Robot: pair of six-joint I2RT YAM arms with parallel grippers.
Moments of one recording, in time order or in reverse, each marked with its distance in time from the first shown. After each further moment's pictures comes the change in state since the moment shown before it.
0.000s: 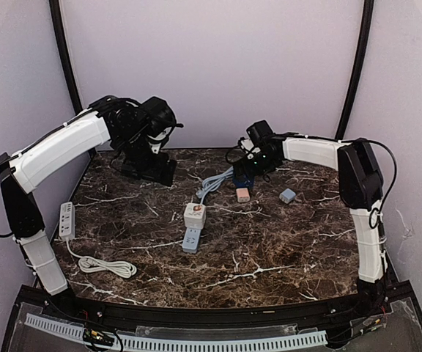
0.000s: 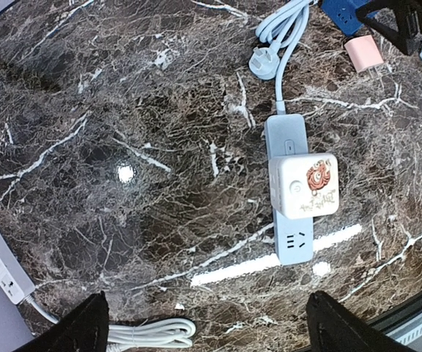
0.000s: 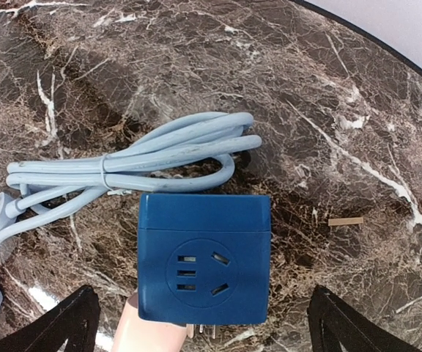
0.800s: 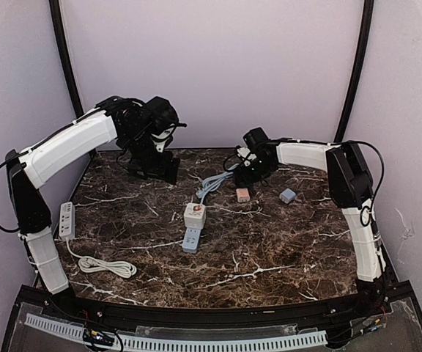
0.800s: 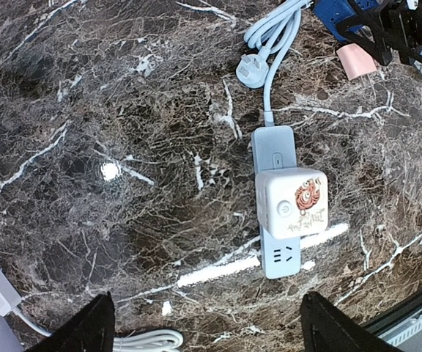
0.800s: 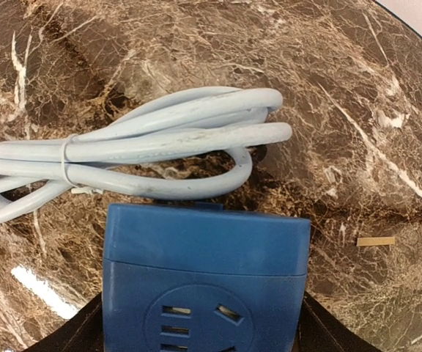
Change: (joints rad) left arm 0.040 0.060 0.041 0.036 0.071 0.026; right arm -0.010 0.117 0.071 -0.021 -0.014 -0.076
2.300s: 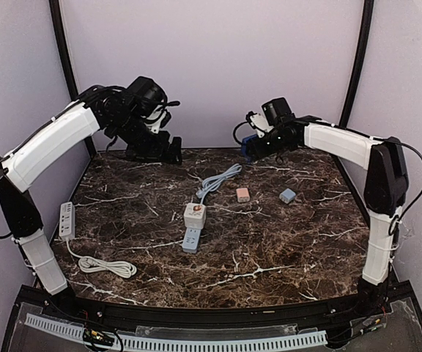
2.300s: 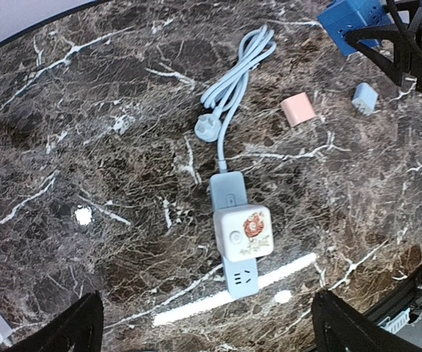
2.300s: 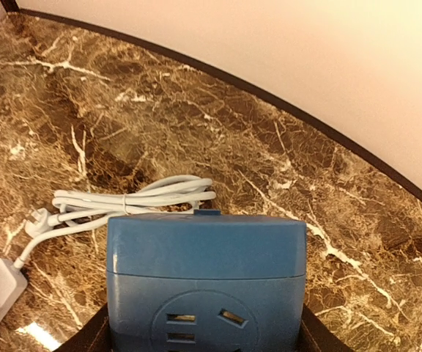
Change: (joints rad) left arm 0.008 -0.047 0.073 0.070 0.048 0.031; right arm -0.011 -0.308 -0.114 0.040 0.052 -0.054
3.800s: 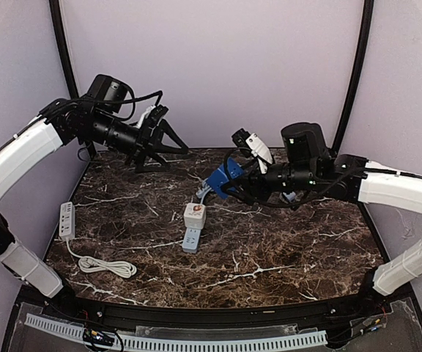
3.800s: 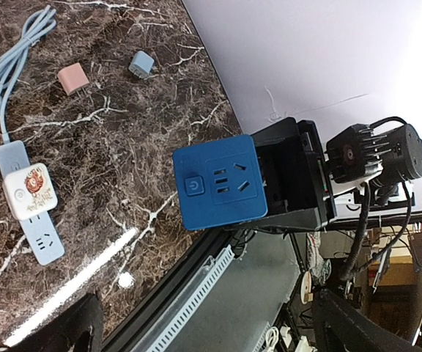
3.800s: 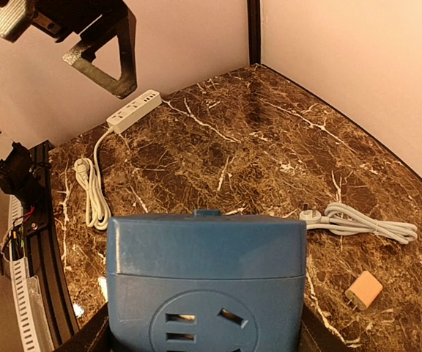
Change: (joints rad) left arm 0.075 -0.305 -0.320 0.333 0.752 -0.171; right arm 0.401 -0.676 -0.632 0.299 -0.243 0.078
